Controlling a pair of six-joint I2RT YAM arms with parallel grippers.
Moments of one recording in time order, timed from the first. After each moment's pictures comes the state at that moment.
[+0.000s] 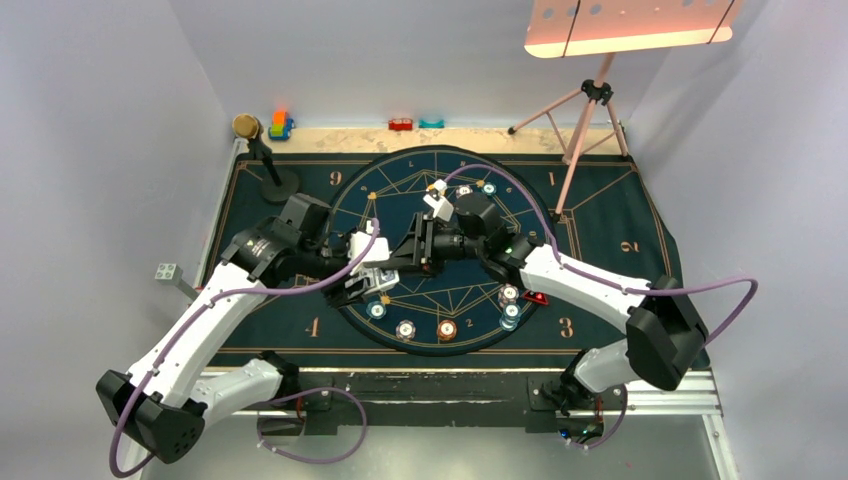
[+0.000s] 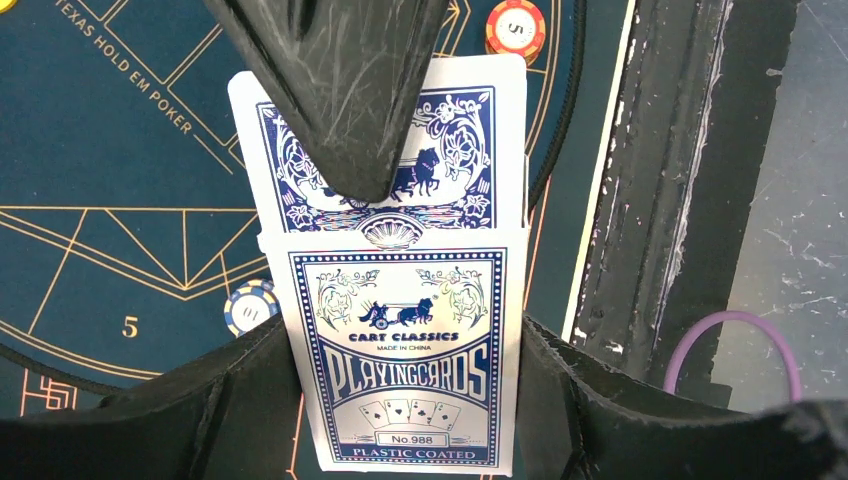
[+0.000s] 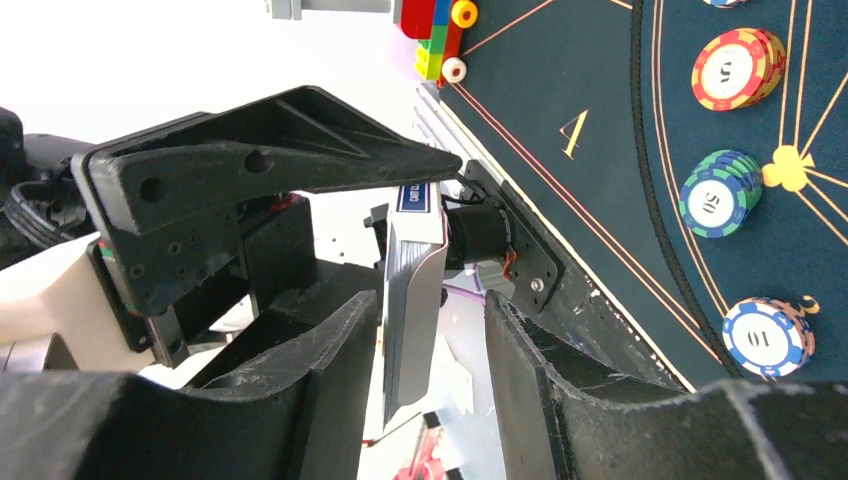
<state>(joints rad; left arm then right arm) -0.50 1.04 1.08 -1.03 0.55 0.72 0.81 1.43 0.97 0.08 -0.55 1.16</state>
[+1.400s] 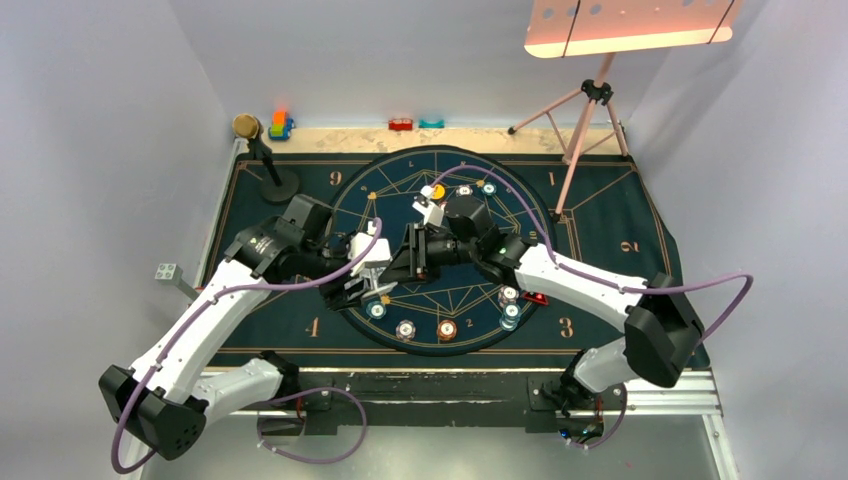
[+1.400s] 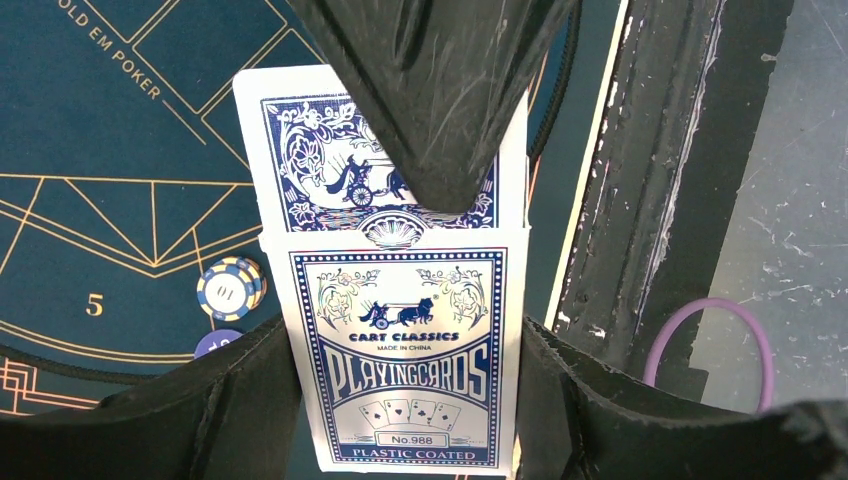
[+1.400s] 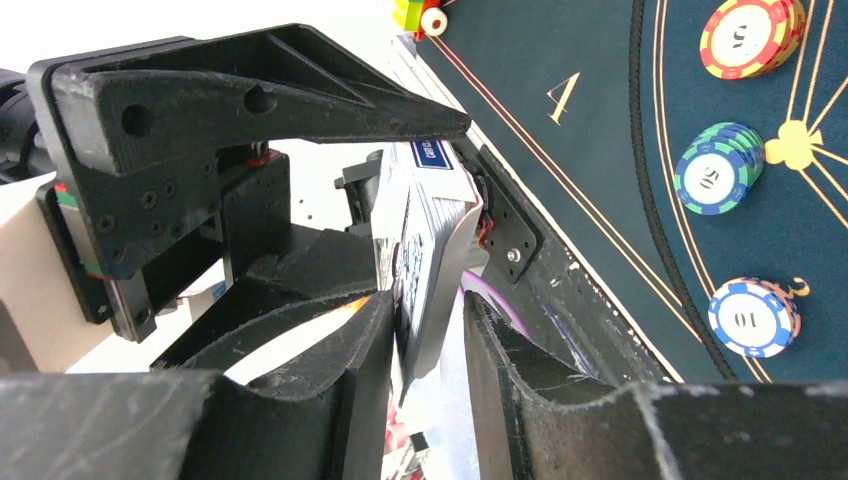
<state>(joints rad) -0.50 1.06 1.08 -1.07 0.53 0.70 0.85 1.45 1.01 -0.01 -0.57 1.05</state>
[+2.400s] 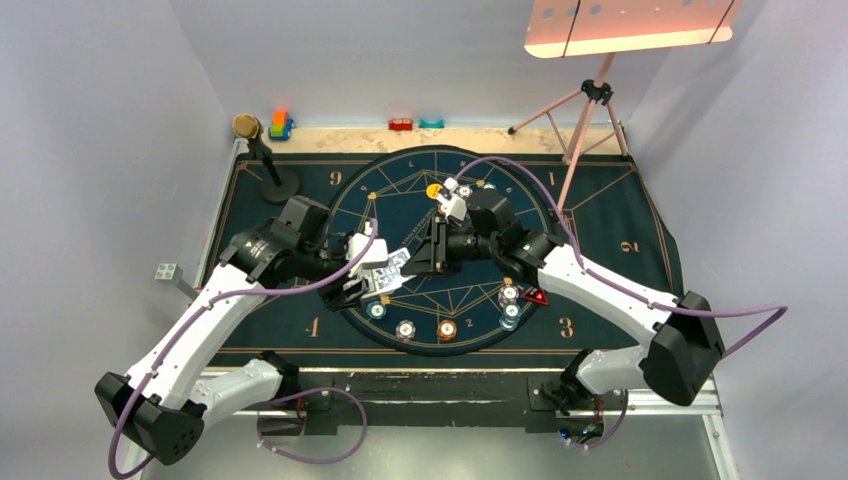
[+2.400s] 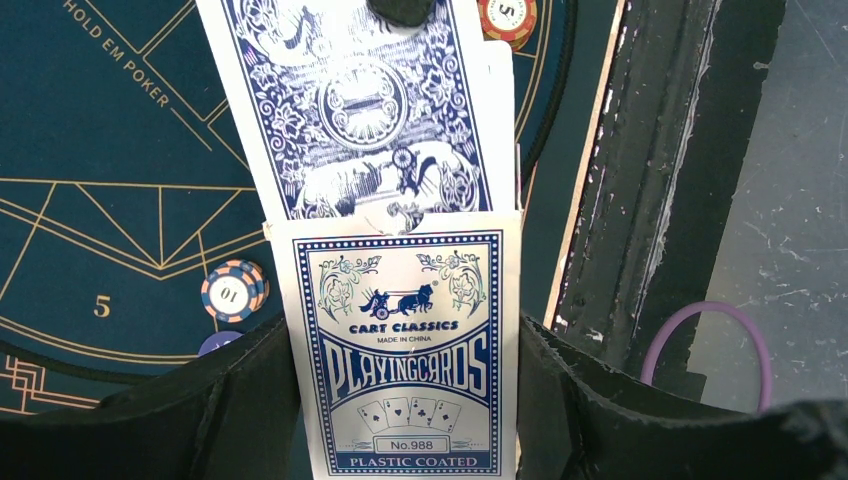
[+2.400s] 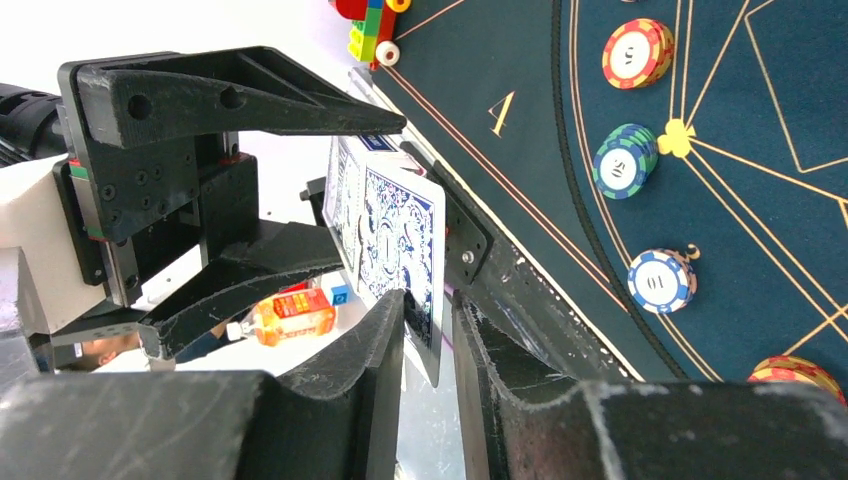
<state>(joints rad) -0.50 1.03 1.08 -1.07 0.53 0.69 0.78 1.33 1.01 -0.19 -0.52 0.94</state>
